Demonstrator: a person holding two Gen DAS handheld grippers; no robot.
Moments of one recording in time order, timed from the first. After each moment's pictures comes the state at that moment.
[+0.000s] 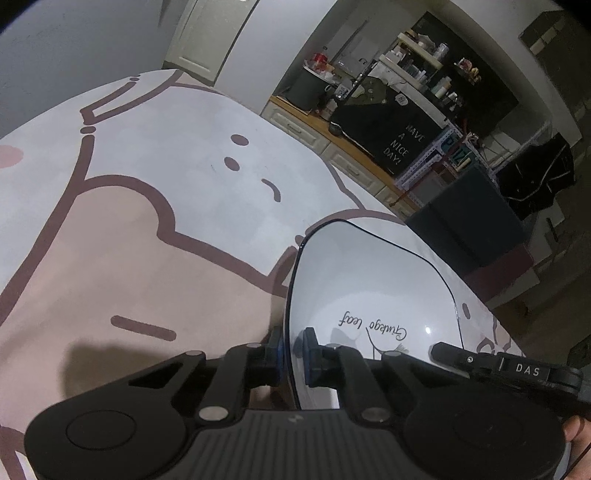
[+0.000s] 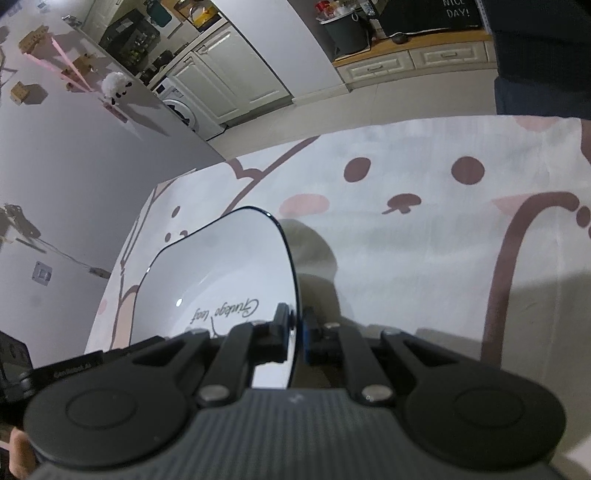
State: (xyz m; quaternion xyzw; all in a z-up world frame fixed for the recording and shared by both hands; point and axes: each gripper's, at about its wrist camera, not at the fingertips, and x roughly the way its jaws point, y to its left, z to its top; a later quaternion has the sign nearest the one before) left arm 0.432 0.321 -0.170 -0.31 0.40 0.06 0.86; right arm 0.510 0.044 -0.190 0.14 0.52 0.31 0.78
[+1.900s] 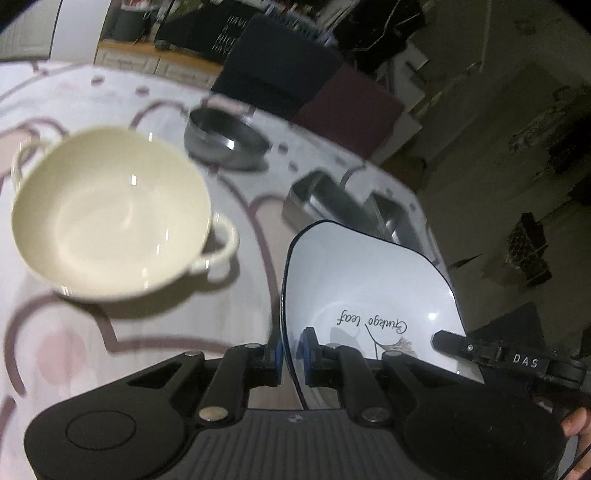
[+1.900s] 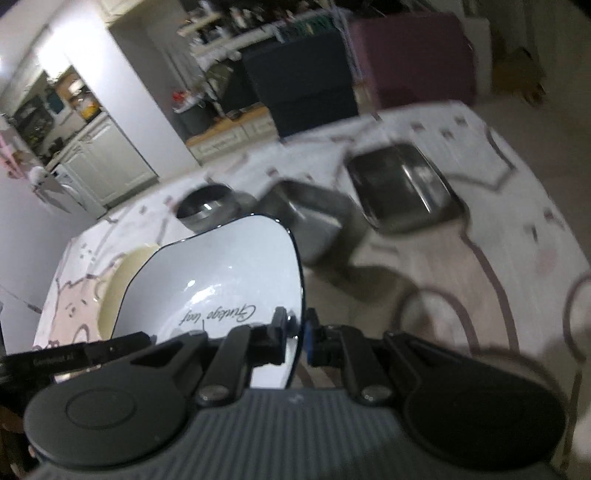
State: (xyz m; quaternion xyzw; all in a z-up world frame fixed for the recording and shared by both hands) left arm 0.299 -0.049 -0.119 -0.22 0.49 -0.16 0.83; right arm 0.222 -0.341 -0.068 0.15 0.47 0.07 0.87
